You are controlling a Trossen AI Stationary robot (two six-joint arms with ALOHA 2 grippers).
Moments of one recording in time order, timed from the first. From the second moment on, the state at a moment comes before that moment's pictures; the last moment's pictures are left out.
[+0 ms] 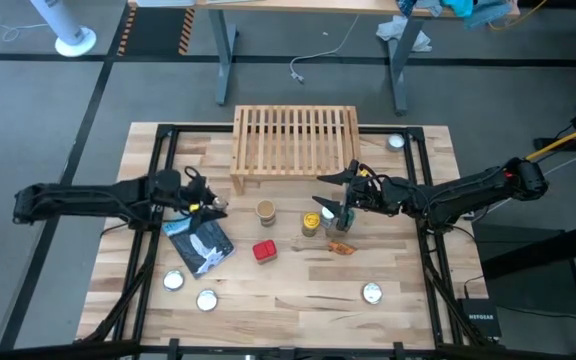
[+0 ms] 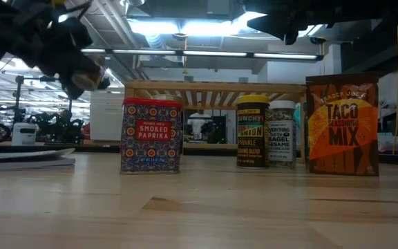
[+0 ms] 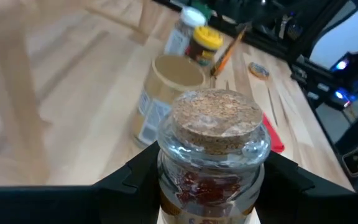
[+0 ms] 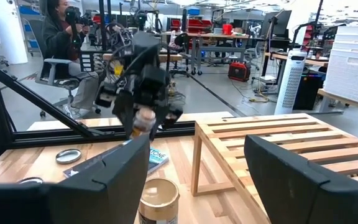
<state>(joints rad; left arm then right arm) 0.16 0.58 0.23 -0.04 0.19 -0.31 0.09 1.15 0.54 0.63 0.30 -0.03</state>
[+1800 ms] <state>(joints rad) -0.05 1.56 0.16 0.88 -0.09 -0.38 0.09 1.15 0.54 0.59 0.30 -0.04</state>
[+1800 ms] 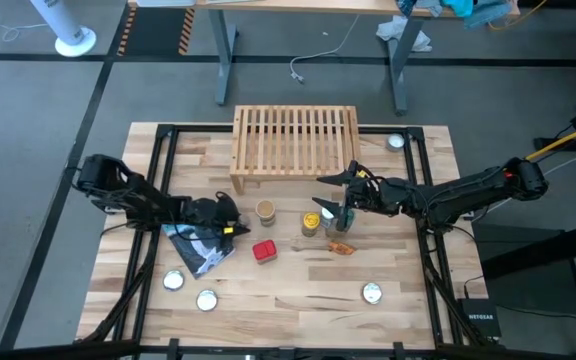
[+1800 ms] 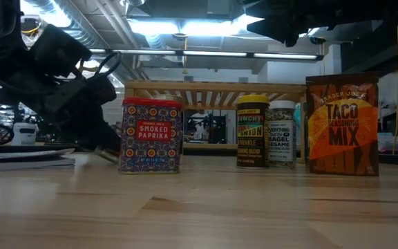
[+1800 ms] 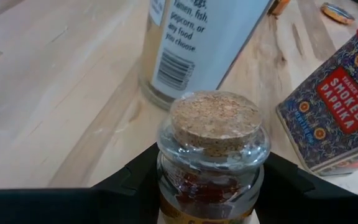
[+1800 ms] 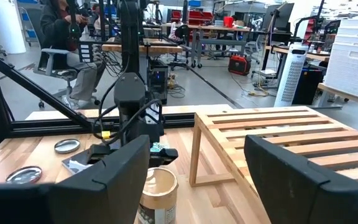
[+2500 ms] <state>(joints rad) -0.04 1.59 0.19 0.90 -0.09 -0.37 0.09 1.15 0.54 0.59 0.30 -0.04</state>
